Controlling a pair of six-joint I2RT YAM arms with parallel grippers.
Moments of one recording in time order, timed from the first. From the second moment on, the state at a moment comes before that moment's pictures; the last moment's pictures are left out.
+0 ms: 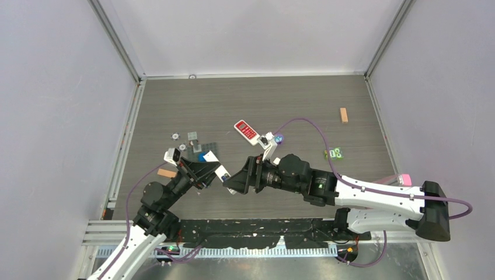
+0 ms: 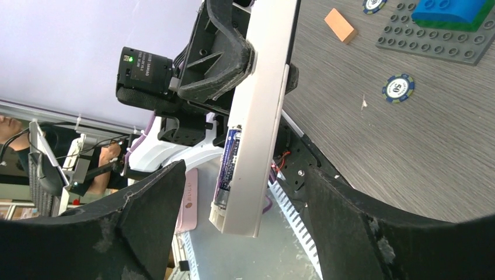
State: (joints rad) left arm -0.56 0.14 0.13 0.21 0.25 -1.71; right arm 1.24 1.06 0.78 0.10 0.02 0.95
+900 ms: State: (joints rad) left arm -0.56 0.12 0.13 0.20 0.25 -1.68; right arm 1.18 1.06 0.76 0.11 -0.07 1.01
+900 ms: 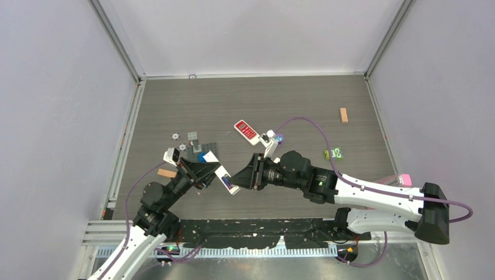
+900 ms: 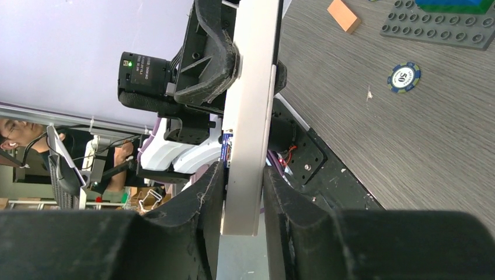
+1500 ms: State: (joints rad) left arm -0.56 0.08 0.16 0.04 0.25 -1.44; right arm 1.16 0.99 0.77 0.00 -0.05 0.90
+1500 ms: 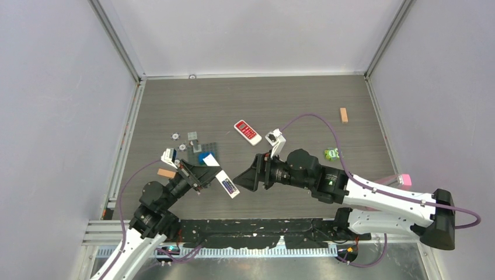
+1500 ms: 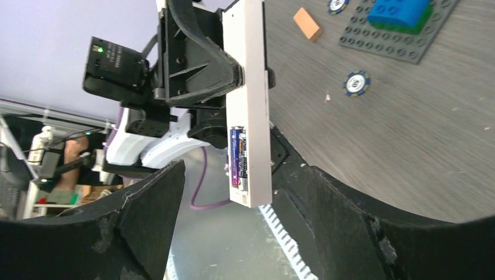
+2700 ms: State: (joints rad) left arm -0.56 0.06 0.20 -0.20 0.18 -1.27; right arm 1.39 1.49 1.25 -0.51 0.35 0.38
